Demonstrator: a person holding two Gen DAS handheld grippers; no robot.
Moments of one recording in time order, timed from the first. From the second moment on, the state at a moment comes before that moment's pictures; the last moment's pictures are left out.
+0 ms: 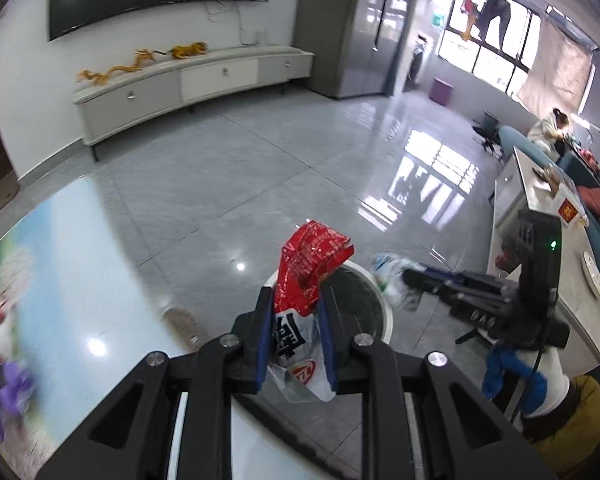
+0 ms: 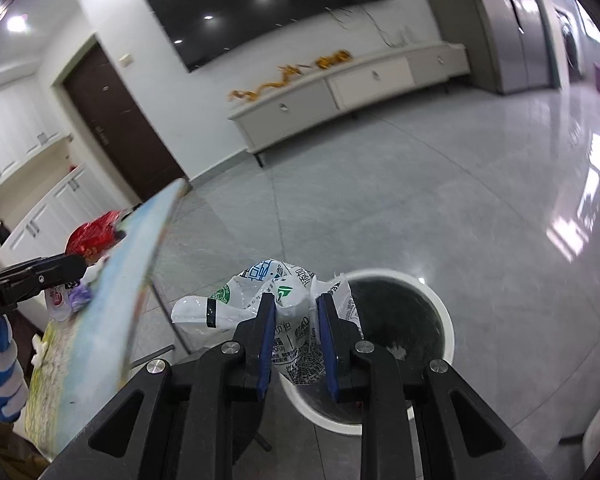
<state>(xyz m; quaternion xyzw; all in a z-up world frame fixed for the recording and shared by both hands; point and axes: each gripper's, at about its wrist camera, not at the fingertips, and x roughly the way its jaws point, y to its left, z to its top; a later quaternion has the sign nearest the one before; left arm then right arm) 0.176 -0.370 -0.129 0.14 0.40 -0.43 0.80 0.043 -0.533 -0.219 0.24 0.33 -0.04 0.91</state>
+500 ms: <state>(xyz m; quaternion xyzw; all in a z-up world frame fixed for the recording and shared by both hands) 0.204 -0.441 -0.162 0.13 0.43 -0.44 0.78 0.075 -0.573 -0.264 0.27 0.36 -0.07 0.89</state>
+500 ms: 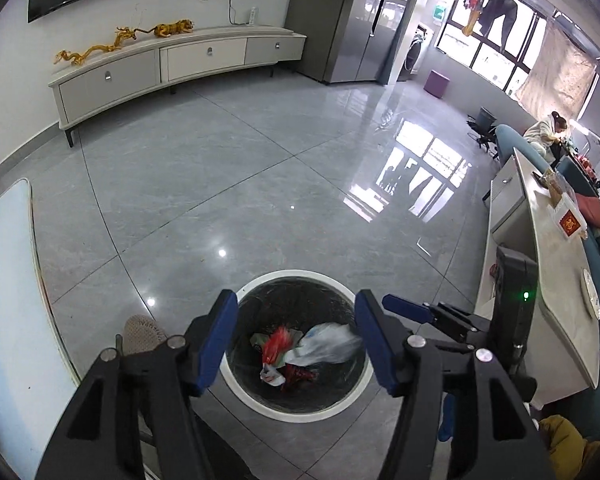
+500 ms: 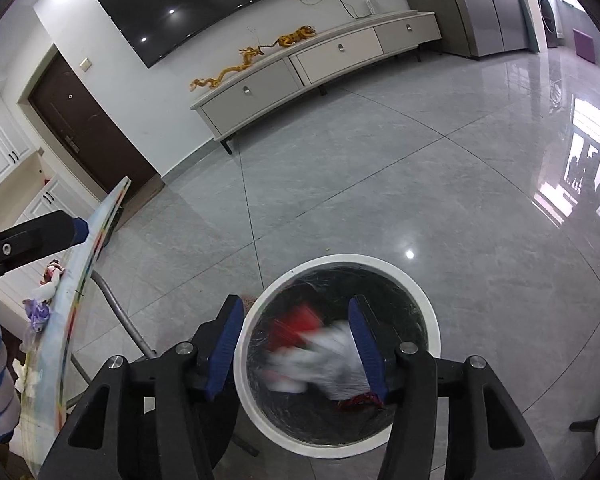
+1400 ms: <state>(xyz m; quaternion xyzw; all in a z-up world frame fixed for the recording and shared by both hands) 0.148 -0.306 -0.067 0.12 0.28 -0.37 0.88 -0.016 -0.482 -0.086 0.12 0.19 -0.15 0.96</state>
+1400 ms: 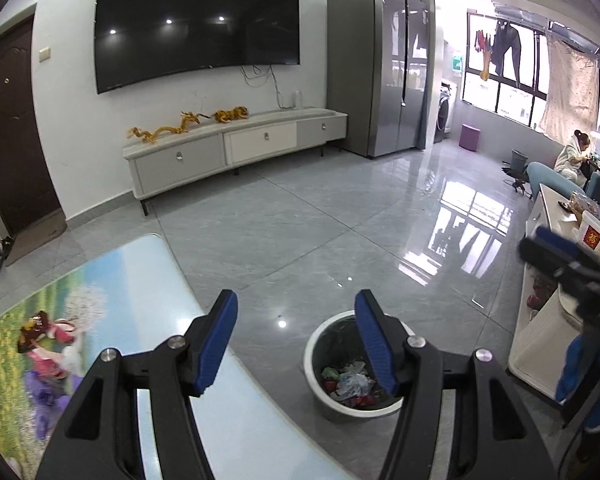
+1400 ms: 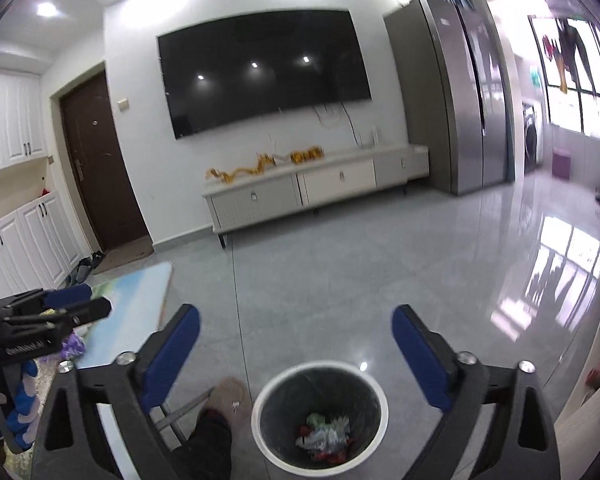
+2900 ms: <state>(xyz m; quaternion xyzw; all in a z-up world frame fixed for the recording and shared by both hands) 0.194 0.132 -0.168 0.01 0.36 -0.03 0.93 0.160 -0.225 -0.085 0.07 0.34 0.11 0.93</state>
